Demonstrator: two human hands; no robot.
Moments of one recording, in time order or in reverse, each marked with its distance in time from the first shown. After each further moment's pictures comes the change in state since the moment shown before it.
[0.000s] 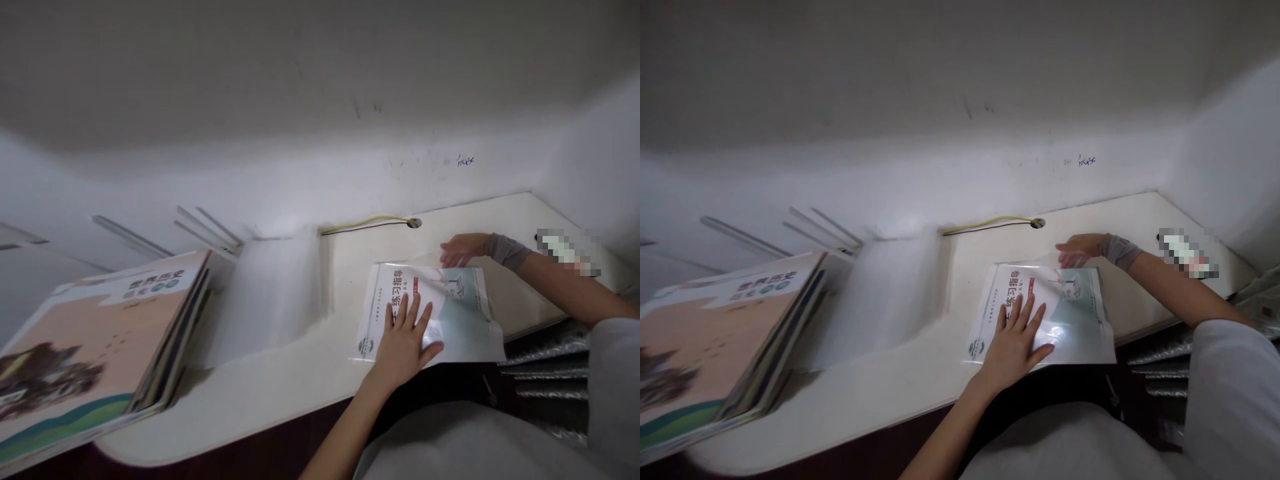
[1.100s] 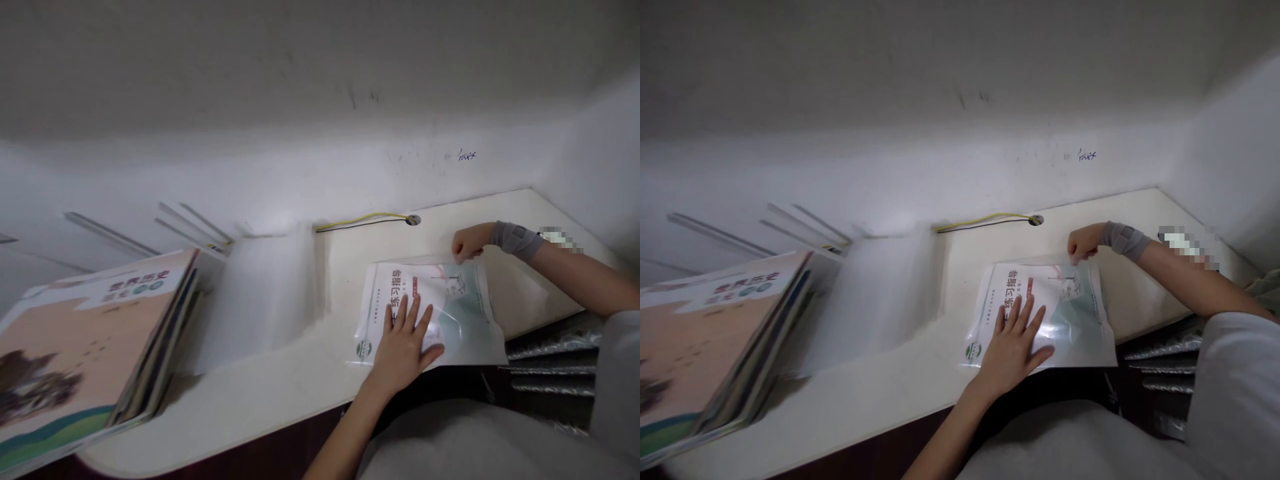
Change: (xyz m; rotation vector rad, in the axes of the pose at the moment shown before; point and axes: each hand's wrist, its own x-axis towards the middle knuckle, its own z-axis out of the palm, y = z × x) left_hand 0.000 0.000 -0.003 -0.032 -0.013 -0.004; right_hand -0.011 -0.030 -0.012 -0.652 -0.148 0.037
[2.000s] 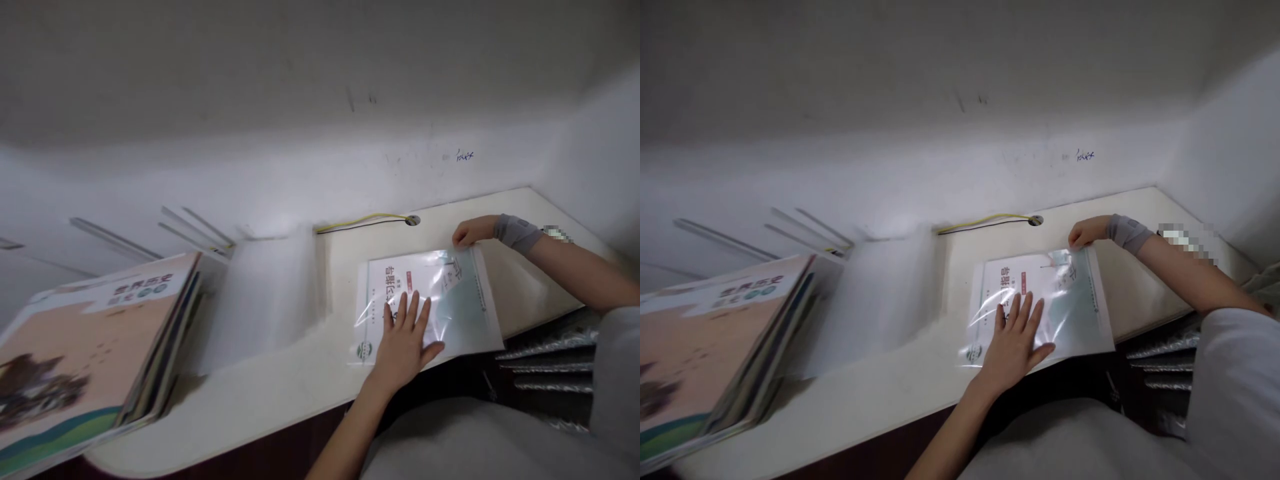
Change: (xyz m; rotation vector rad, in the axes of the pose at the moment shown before) left_hand 0.001 0.004 0.005 0.117 0.020 -0.015; right_hand 0.002 0.021 -0.012 0.082 0.135 -0.099
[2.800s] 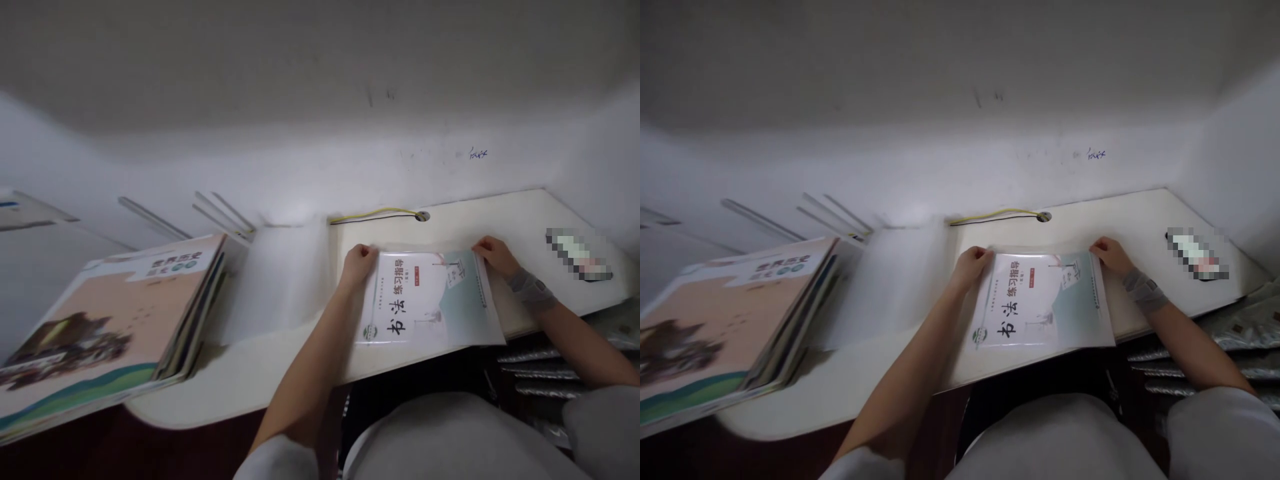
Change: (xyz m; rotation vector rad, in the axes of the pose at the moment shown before) left_hand 0.084 -0.152 -0.011 -0.366 -0.036 -0.741; right_hand -0.018 0.041 0.100 0.105 0.957 0.130
